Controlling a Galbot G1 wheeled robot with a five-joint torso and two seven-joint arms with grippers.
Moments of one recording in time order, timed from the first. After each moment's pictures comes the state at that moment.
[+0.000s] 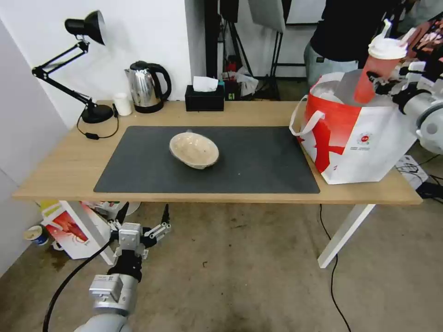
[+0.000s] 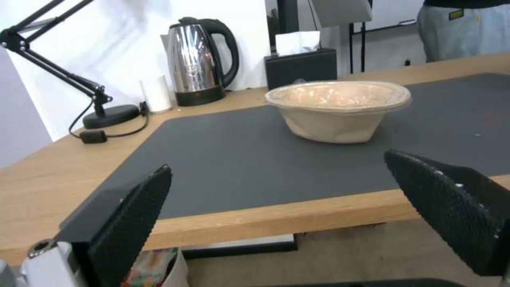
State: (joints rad) left arm 1.80 -1.50 -0.55 -2.30 0.00 0.00 0.00; right arm -0.28 0.52 -0.06 1.33 1.13 -0.14 -0.05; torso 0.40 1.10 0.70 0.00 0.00
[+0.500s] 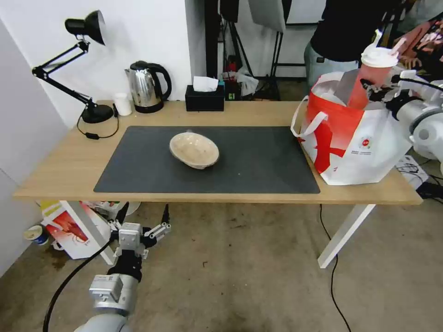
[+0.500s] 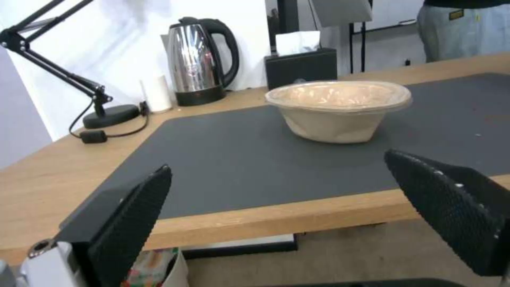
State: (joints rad) left arm 1.80 -1.50 -0.55 -2.30 0.00 0.00 0.00; right arm -0.31 0.52 -0.05 1.35 1.12 -0.15 -0.05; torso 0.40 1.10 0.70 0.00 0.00
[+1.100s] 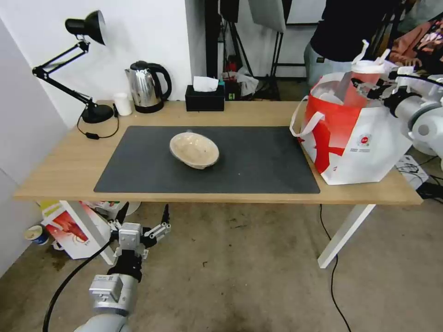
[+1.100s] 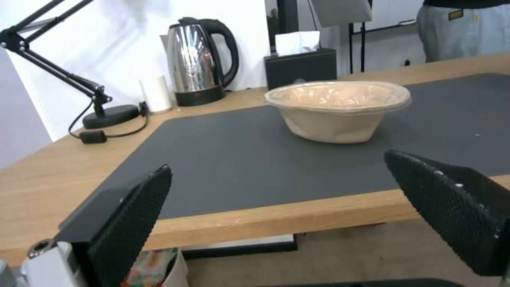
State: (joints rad) left arm 1.80 -1.50 -0.55 -2.30 0.00 0.00 0.00; right arm -0.26 0.52 -0.09 1.37 1.15 -0.20 0.02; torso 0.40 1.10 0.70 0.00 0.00
